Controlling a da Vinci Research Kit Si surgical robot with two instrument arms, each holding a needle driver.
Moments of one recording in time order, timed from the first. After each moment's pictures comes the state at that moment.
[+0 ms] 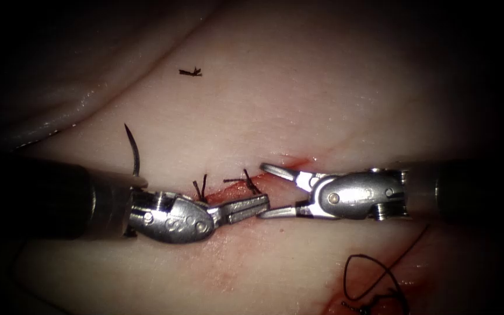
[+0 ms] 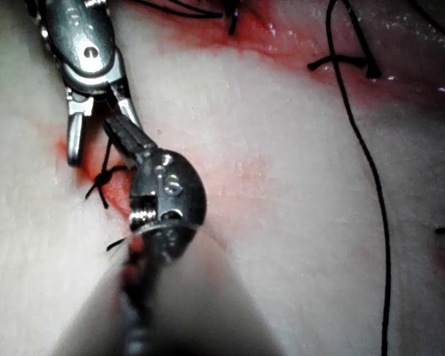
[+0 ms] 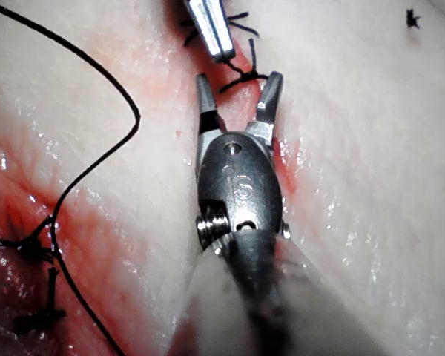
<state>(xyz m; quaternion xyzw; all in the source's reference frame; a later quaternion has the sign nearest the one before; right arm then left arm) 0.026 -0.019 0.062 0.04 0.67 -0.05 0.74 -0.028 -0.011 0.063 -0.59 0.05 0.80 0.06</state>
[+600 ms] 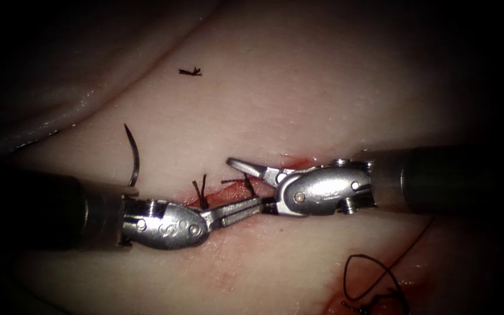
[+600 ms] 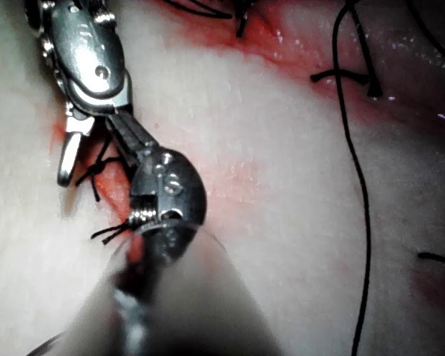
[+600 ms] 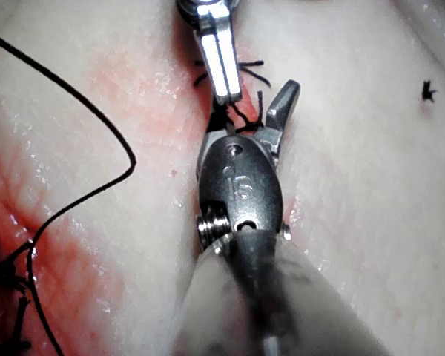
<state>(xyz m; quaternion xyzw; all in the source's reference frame) 0.030 -0.019 0.061 -0.01 0.69 -0.06 0.72 -0.027 -0.012 0.063 -0.59 0.03 0.80 0.11</state>
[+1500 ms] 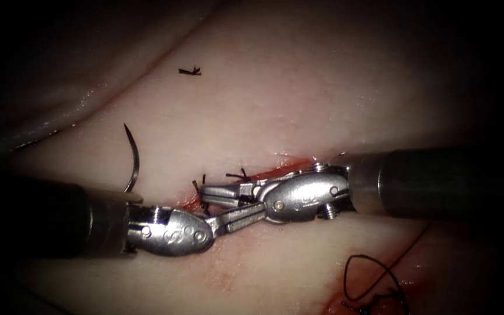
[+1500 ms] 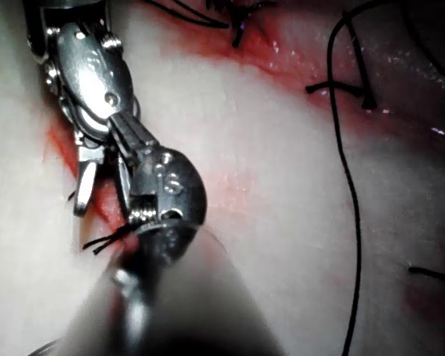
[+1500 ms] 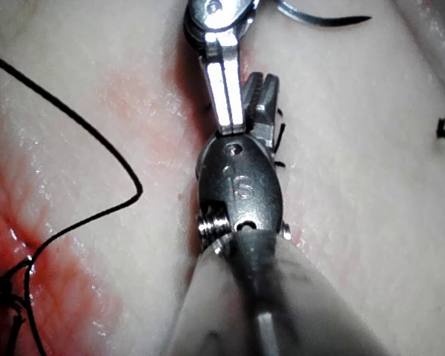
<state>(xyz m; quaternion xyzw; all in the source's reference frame) 0.032 -0.020 0.061 -0.01 0.69 -0.07 0.72 -0.028 -0.012 0.063 -0.59 0.02 0.80 0.12</state>
